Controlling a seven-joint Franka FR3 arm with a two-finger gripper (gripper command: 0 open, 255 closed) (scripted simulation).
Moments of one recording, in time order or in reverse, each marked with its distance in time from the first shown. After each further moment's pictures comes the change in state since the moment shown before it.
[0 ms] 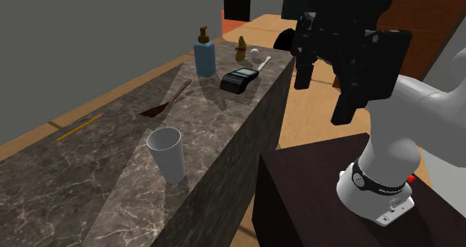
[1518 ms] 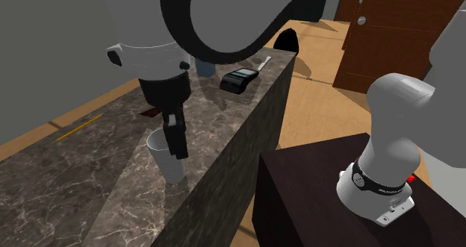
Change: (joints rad) arm -0.080 0.684 -0.101 0.229 -0.173 0.422 -0.205
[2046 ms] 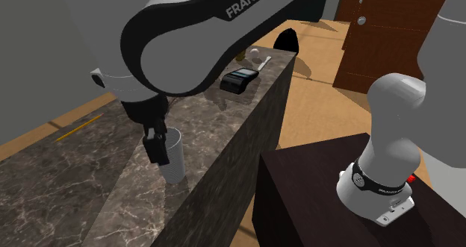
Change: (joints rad) arm -0.020 0.185 -0.020 0.106 -0.024 0.078 -0.038
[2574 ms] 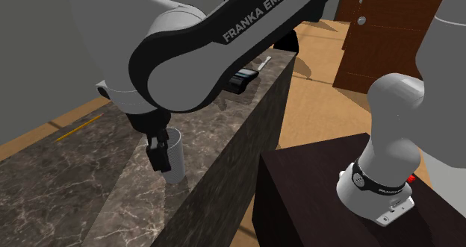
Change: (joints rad) arm -0.001 0.027 -0.001 -0.030 -0.002 0.057 0.003
